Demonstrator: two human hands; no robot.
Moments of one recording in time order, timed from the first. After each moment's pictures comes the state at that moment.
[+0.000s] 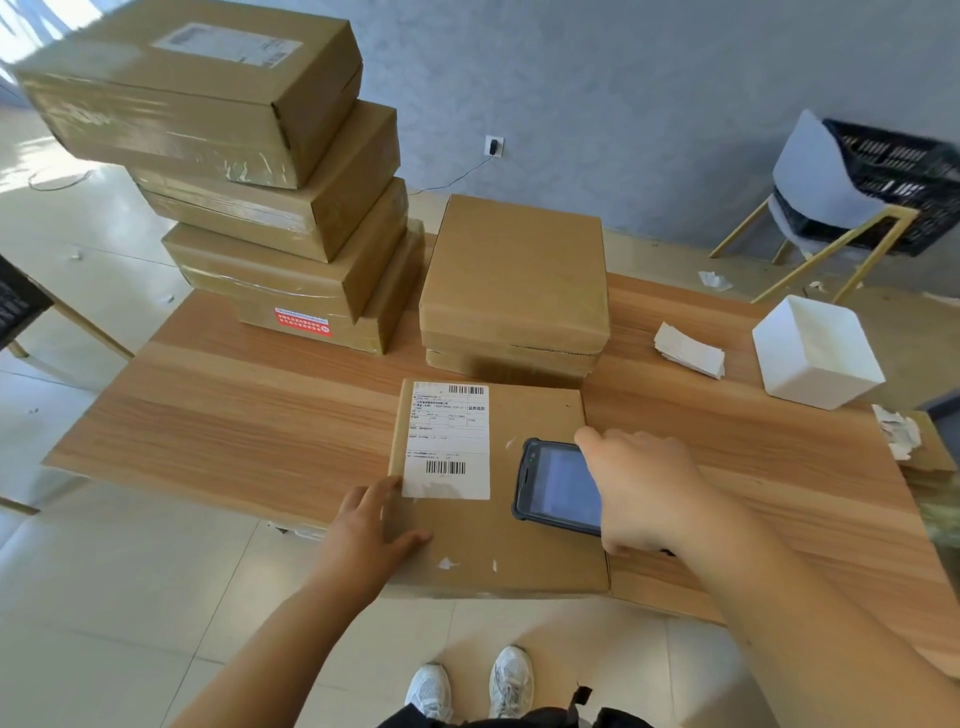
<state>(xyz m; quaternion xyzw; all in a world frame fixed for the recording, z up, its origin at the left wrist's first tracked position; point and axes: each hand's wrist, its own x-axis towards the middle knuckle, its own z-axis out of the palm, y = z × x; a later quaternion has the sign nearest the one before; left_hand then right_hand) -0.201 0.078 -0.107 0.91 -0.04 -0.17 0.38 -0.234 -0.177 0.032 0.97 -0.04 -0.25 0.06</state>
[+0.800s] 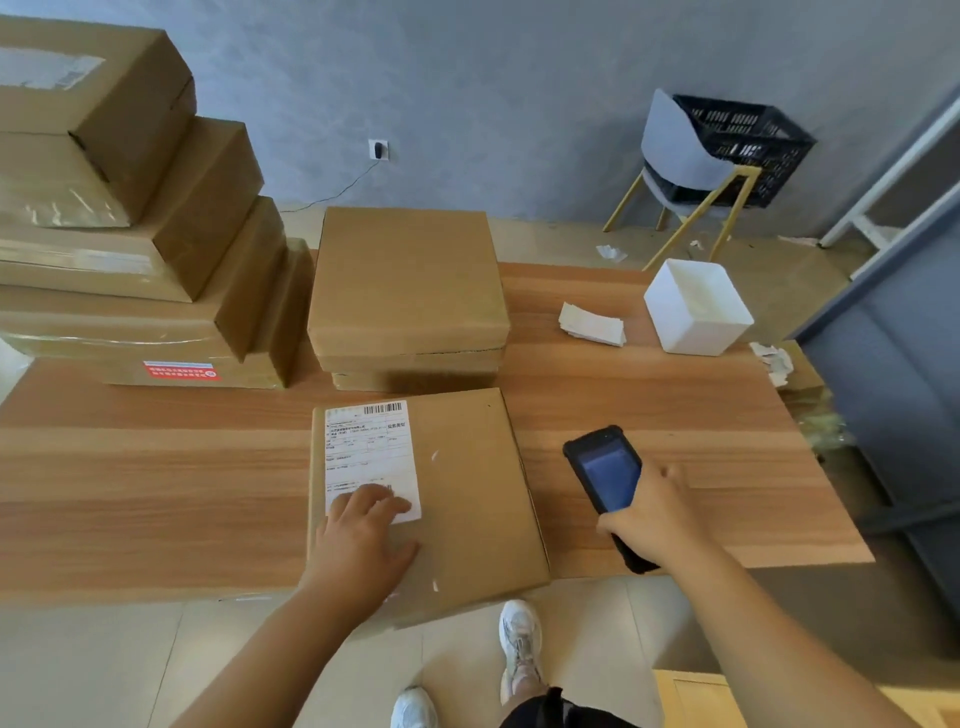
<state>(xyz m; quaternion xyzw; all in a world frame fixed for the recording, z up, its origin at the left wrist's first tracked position) -0.188 0.026 -0.102 0.93 -0.25 -0.11 0.25 -0.305 -0.256 -0.053 0.87 -0.44 -0.13 -0.20</state>
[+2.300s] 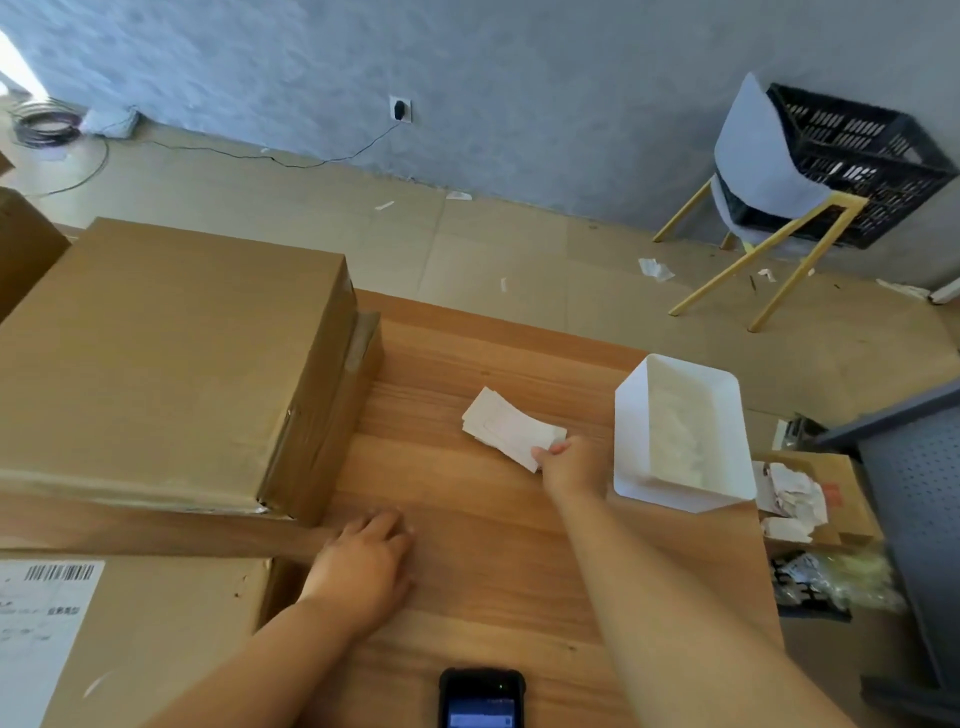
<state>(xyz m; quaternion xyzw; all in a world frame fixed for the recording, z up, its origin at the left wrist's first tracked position) -0.102 -0.287 -0.163 0.92 -0.28 -0.27 0.05 -0.085 -0.542 -0.154 0.80 -0.46 -0.09 -0.36</state>
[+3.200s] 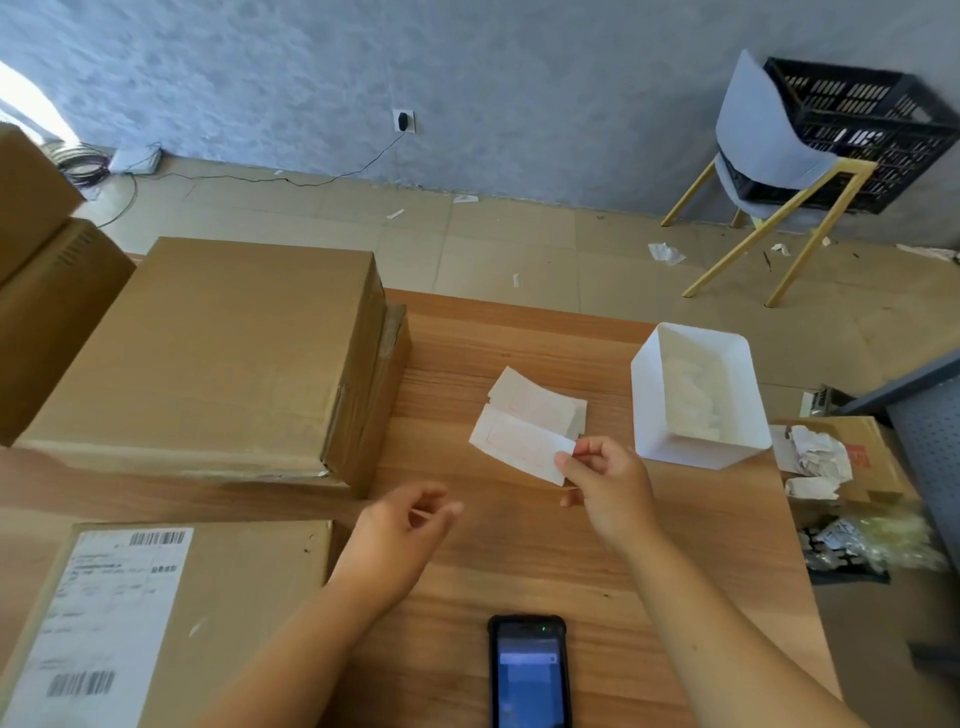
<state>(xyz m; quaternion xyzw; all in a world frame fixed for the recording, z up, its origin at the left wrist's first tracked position) -0.123 -0.276 -0.094 0.87 -0.06 -0.23 0.44 -0.167 -0.503 -0.098 0.69 -0.35 0.03 -0.64</state>
